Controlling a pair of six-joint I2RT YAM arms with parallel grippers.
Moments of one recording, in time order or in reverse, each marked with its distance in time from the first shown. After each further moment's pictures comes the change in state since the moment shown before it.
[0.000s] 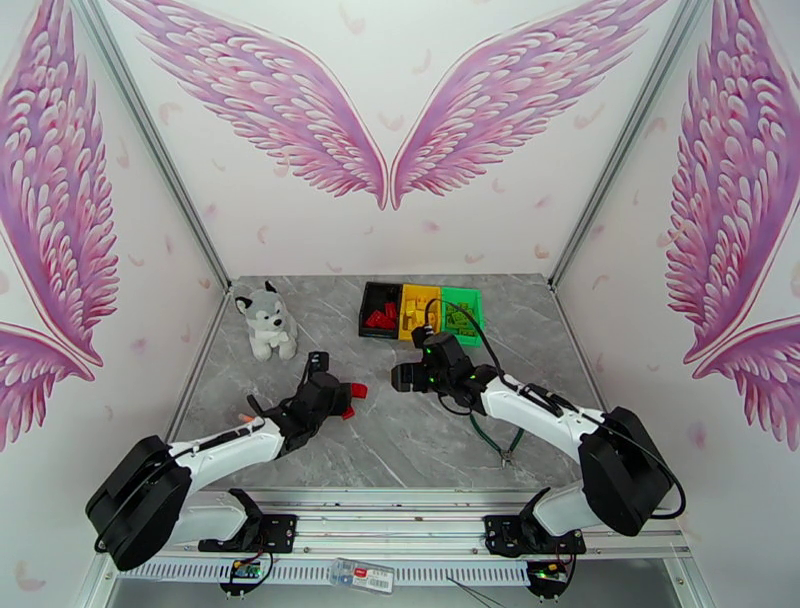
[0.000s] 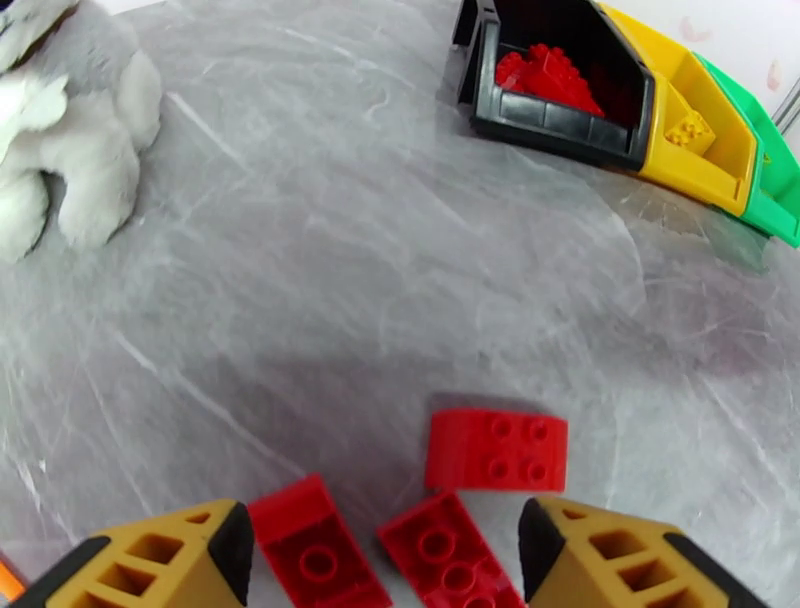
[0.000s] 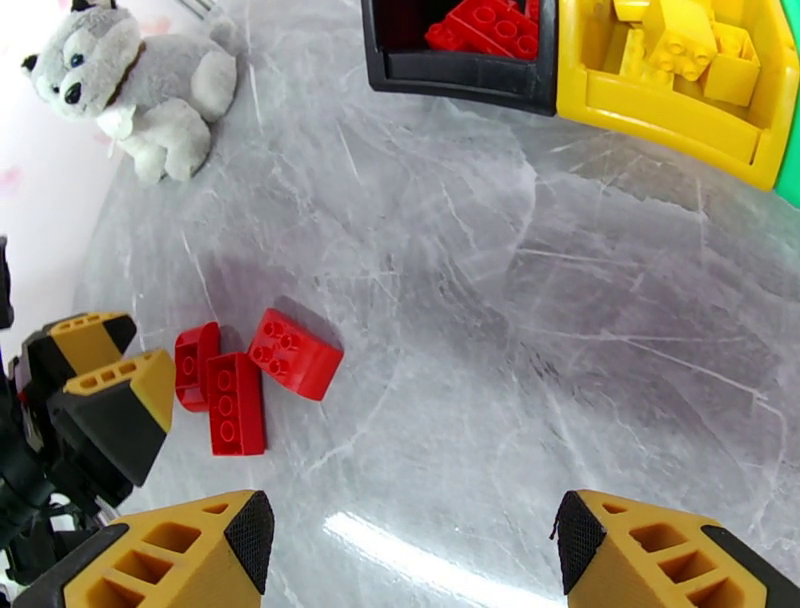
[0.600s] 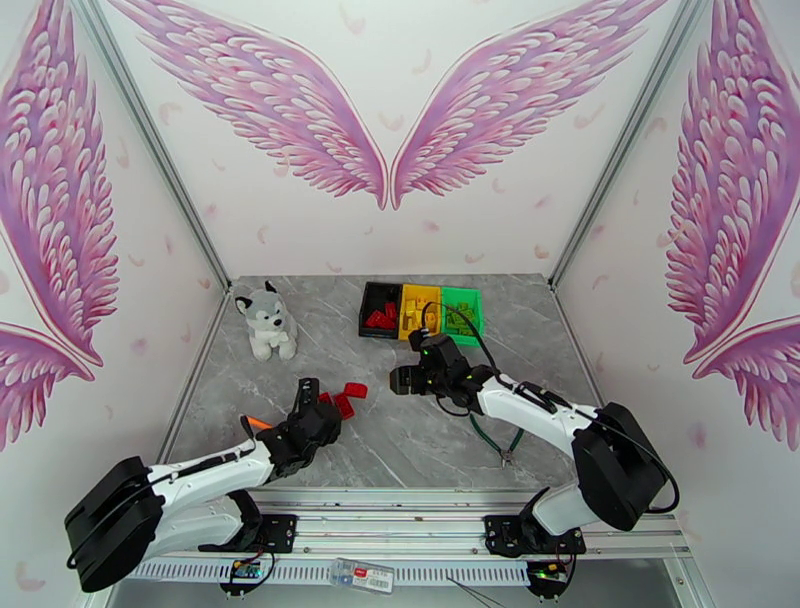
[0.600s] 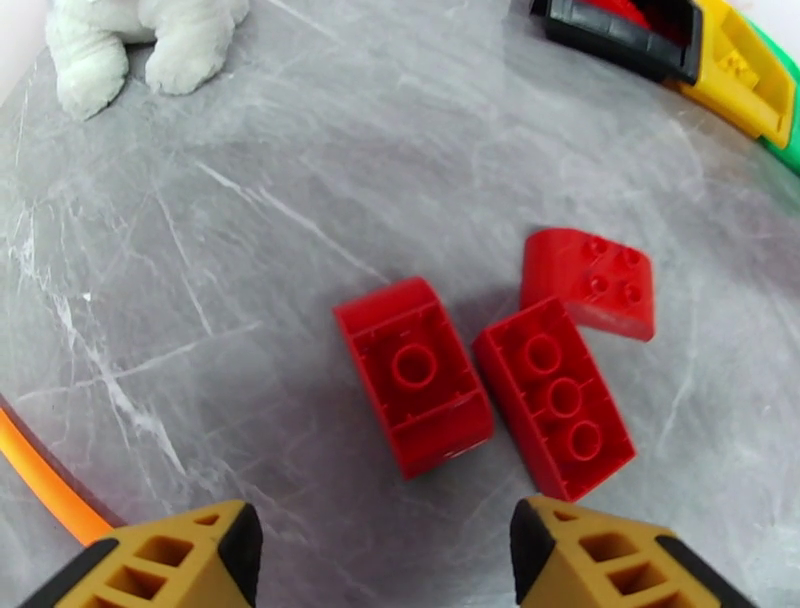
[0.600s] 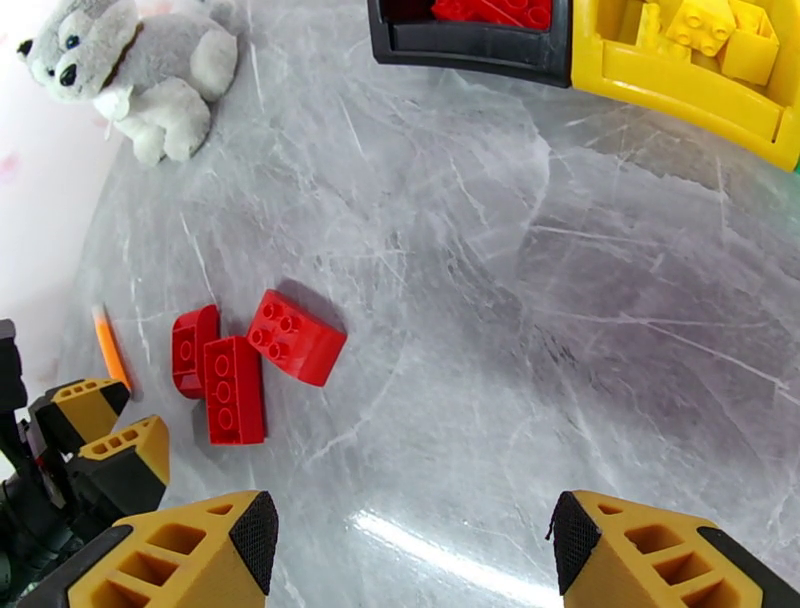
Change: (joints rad) left arm -0.111 -0.066 -0.061 -0.232 -0.095 -0.166; right arm 0.003 0.024 0.000 0.000 -0.011 0.003
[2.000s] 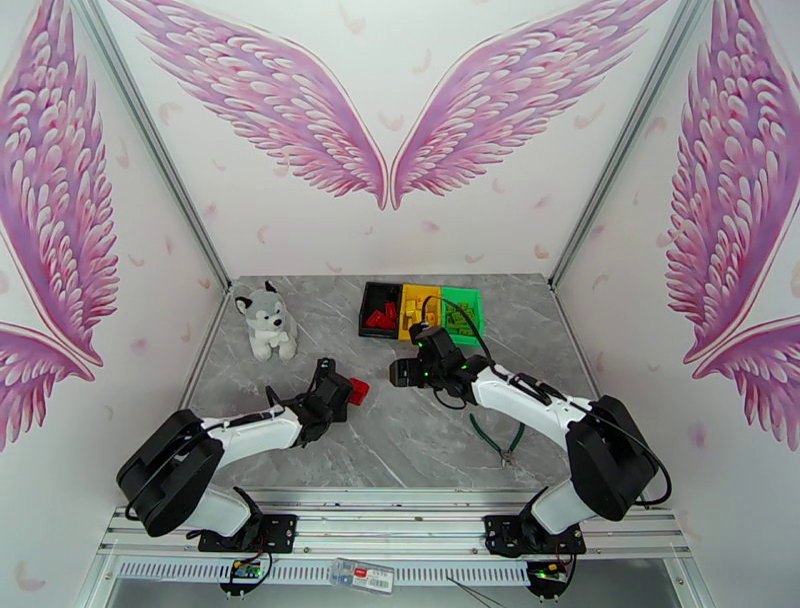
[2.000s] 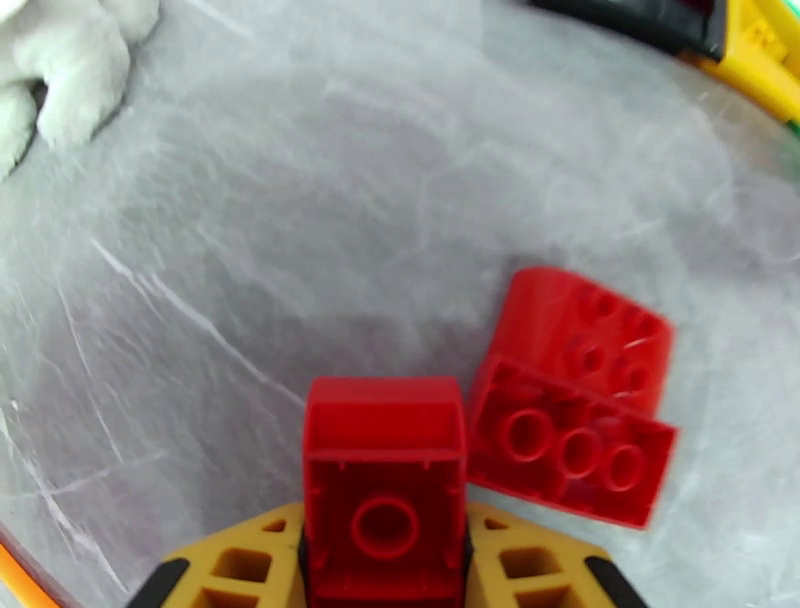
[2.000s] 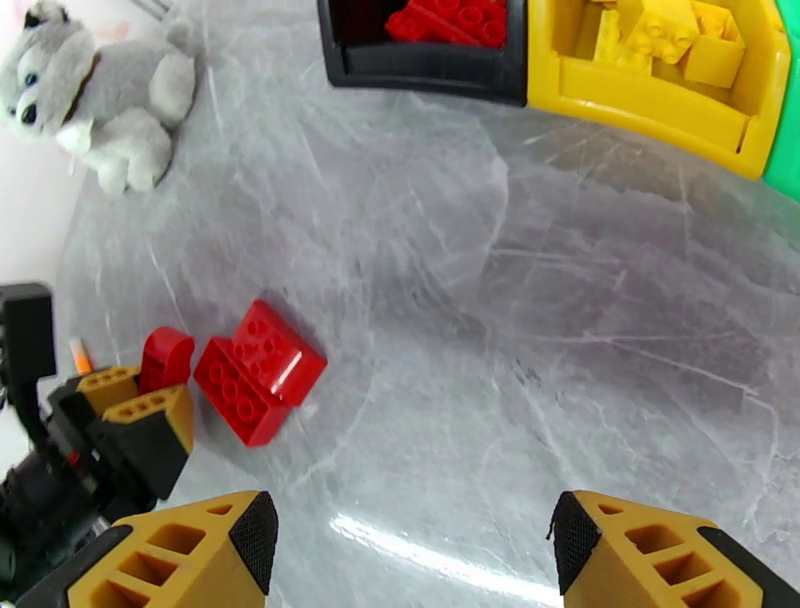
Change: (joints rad) left arm 0.131 0.229 0.179 0.110 0.145 0.157; right arm 0.000 0.065 0.127 -0.108 0.085 0.045
